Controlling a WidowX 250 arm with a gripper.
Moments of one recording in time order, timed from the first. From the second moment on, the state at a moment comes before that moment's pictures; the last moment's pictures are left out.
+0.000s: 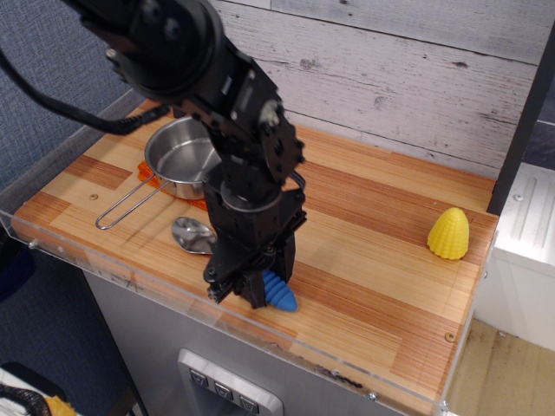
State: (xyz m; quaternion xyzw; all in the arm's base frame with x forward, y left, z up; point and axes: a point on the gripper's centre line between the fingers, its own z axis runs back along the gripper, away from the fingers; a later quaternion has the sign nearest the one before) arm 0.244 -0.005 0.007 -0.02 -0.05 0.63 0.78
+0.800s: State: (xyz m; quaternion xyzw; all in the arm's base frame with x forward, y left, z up) arm 0.239 -0.002 0.007 -0.01 -0.02 0.66 0.75
